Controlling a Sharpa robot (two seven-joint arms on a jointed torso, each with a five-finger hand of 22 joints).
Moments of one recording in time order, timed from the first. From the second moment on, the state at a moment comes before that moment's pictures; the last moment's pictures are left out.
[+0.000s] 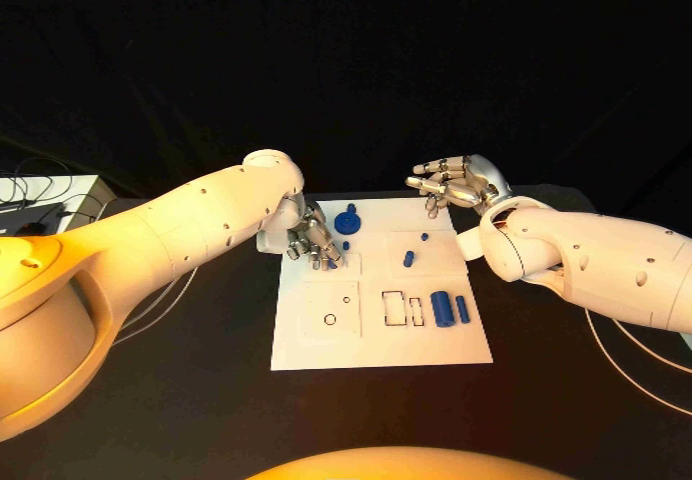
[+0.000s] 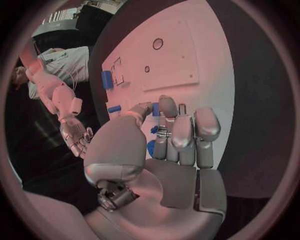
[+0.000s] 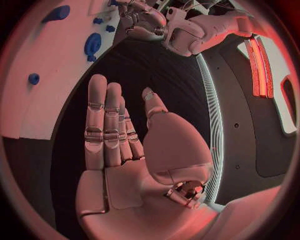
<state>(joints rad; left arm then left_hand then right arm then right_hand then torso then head) 1.32 -0.25 -0.02 0.79 -0.94 0.59 -0.55 1.14 -0.05 0.26 0.09 0.54 1.22 0.00 0.18 0.74 1.32 -0.06 0.76 0.70 1.43 -0.10 1.27 1.10 0.07 1.31 -0.09 1.17 1.27 1.22 -0.78 -0.09 1.33 -0.42 -0.54 0.31 1.23 -0.02 -0.08 -0.02 0.32 0.89 0.17 0.16 0.07 0.95 0.09 0.78 0.34 1.32 0.01 0.49 0.56 0.15 1.46 0.00 0.18 0.89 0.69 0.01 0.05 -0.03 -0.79</state>
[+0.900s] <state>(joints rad) 1.31 -0.24 -0.02 0.78 -0.95 0.59 -0.55 1.14 -0.05 0.26 0.09 0.54 1.22 0.00 0.17 0.74 1.32 -0.06 0.76 0.70 1.43 -0.10 1.27 1.09 0.07 1.31 -0.09 1.17 1.27 1.22 -0.78 -0.09 1.33 -0.42 -0.54 0.31 1.23 -0.02 -0.08 -0.02 0.32 0.89 0.17 0.16 0.07 0.95 0.09 0.78 0.34 1.32 0.01 0.49 0.56 0.15 1.46 0.00 0.18 0.89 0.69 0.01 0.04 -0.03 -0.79</state>
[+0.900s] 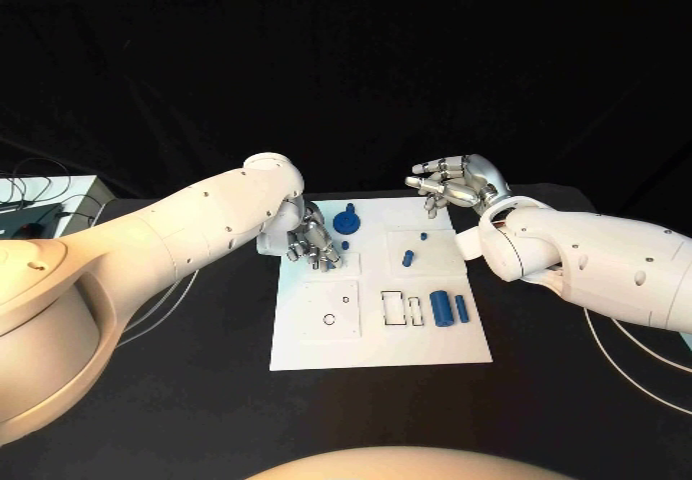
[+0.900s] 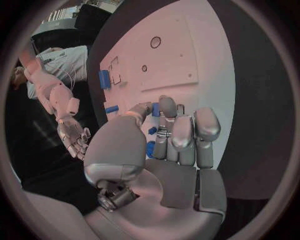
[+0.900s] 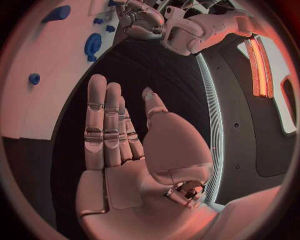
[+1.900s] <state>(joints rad) 1.31 -0.24 -0.03 0.77 -0.94 0.53 -0.57 1.14 -0.05 0.21 0.04 0.54 1.21 0.00 0.16 0.72 1.31 -0.06 0.78 0.70 1.43 -0.10 1.27 1.09 0.07 1.31 -0.08 1.17 1.26 1.22 -0.78 -0.09 1.33 -0.42 -0.54 0.31 1.23 -0.02 -0.08 -0.02 0.32 0.89 0.17 0.16 0.07 0.95 0.09 0.78 0.34 1.32 0.01 0.49 0.56 0.16 1.46 0.00 0.18 0.89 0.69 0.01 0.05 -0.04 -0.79</state>
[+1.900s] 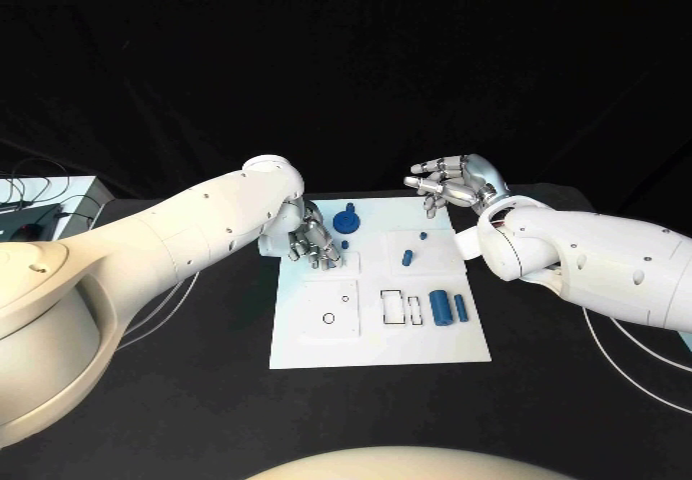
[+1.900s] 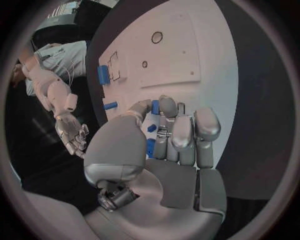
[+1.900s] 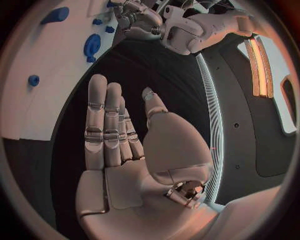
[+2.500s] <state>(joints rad) 1.31 -0.25 -0.03 0.78 -0.91 0.52 -0.58 1.18 -0.07 0.12 0.01 0.54 1.23 -0.01 0.13 0.67 1.30 -0.06 0.78 0.70 1.43 -0.10 1.26 1.08 0.07 1.31 -0.08 1.16 1.25 1.22 -0.78 -0.09 1.33 -0.42 -0.54 0.31 1.23 -0.02 -0.08 -0.02 0.32 0.89 0.17 0.16 0.07 0.95 0.09 0.78 0.34 1.32 0.01 0.49 0.56 0.15 1.46 0.00 0.18 0.89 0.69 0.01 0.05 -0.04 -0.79</state>
